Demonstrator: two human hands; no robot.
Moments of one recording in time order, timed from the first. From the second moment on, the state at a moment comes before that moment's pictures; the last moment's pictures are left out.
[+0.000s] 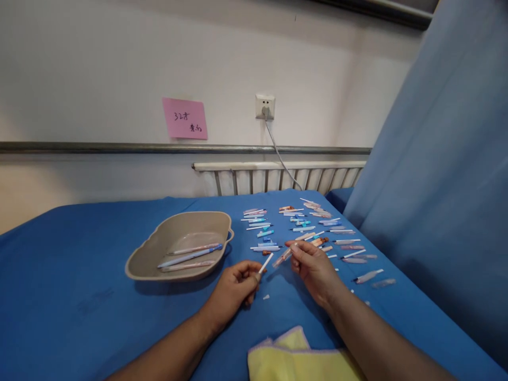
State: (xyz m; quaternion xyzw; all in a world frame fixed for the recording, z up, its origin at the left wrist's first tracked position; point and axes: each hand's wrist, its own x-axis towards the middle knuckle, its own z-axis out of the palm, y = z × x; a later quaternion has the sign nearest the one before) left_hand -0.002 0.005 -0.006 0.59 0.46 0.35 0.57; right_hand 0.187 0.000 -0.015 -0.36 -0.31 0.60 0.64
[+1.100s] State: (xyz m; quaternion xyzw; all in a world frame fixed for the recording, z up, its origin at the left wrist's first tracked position) left_hand 0.001 -0.003 -0.005 0.62 0.43 0.30 0.58; right_hand 0.184 -0.007 -0.014 -0.37 -0.35 0.61 0.61
